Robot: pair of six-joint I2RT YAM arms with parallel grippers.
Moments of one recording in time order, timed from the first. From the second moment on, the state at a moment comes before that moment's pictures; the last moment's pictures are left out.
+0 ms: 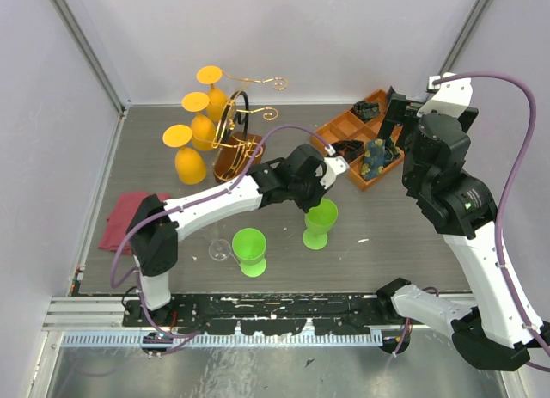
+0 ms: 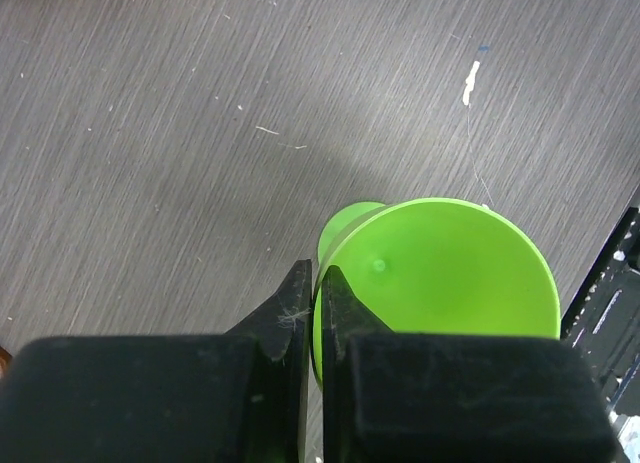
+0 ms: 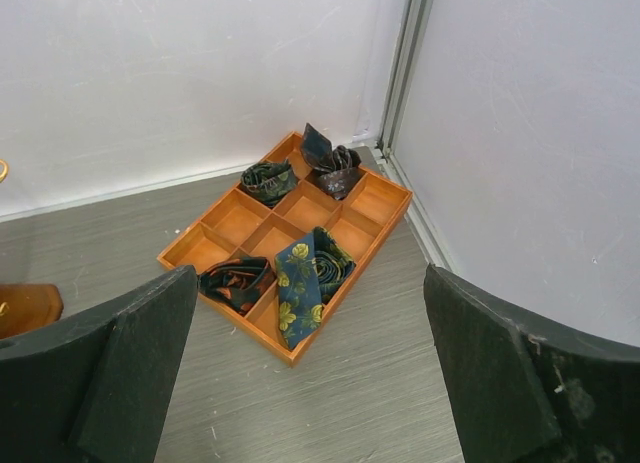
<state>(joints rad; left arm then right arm) -1.01 1.86 1.59 -0.49 0.10 0.05 0.48 1.02 1.55 -0.65 0.78 0.09</state>
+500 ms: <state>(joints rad) -0.97 1.62 1.60 -0.39 0.06 0.06 0.48 1.03 1.55 -0.62 0.58 0.12</state>
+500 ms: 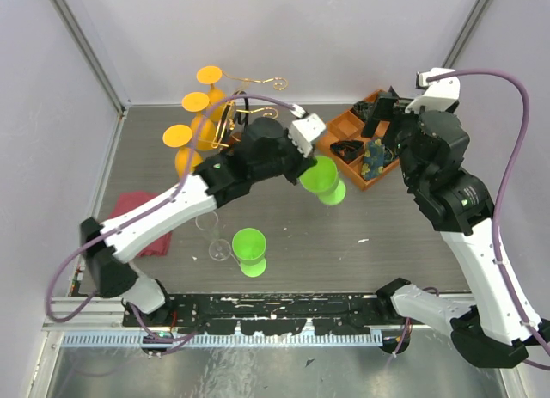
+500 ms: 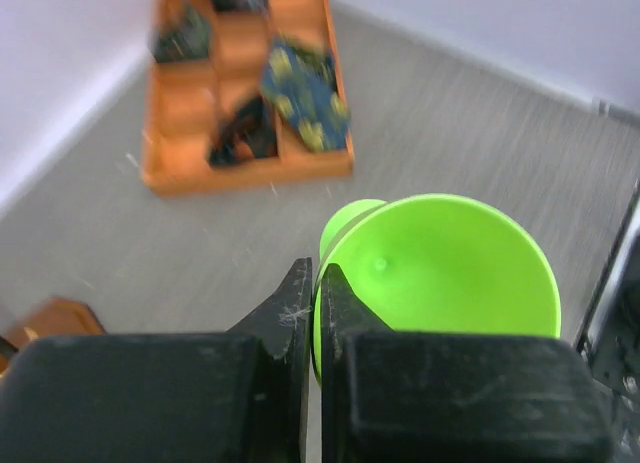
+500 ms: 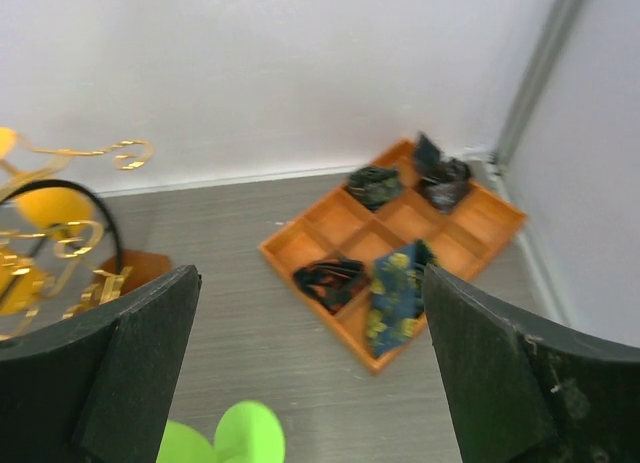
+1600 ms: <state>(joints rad) -0.97 1.26 0.88 1.14 -0.10 0.73 0.48 1.08 1.35 -0.10 -0.08 0.97</state>
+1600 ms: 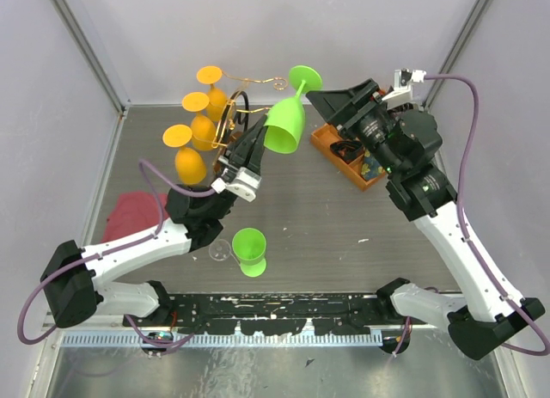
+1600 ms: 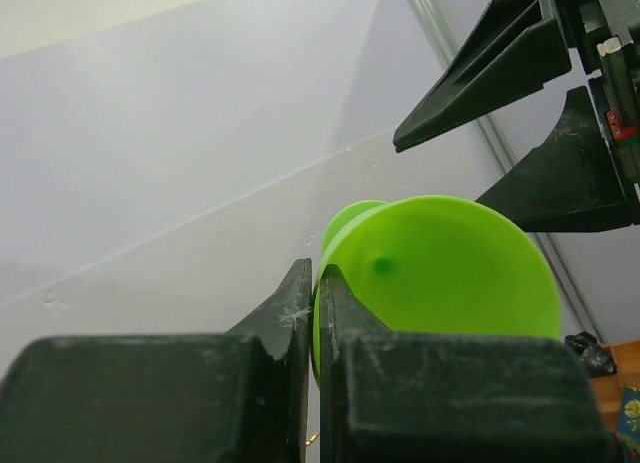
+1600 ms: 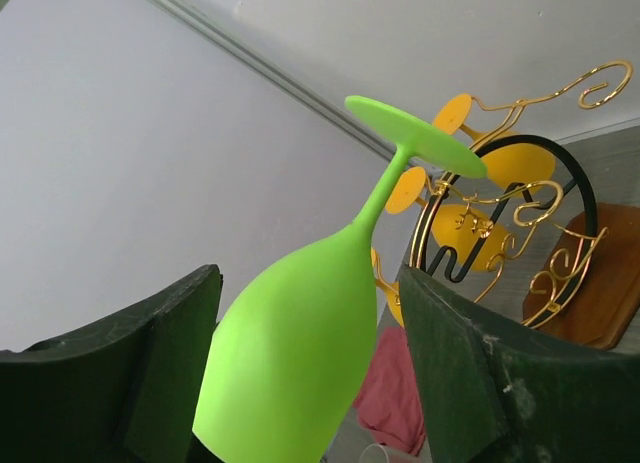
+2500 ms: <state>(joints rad) -0.97 1.25 0.86 1.20 -0.10 0.78 0.48 1.23 1.31 0.12 -0.22 1.19</state>
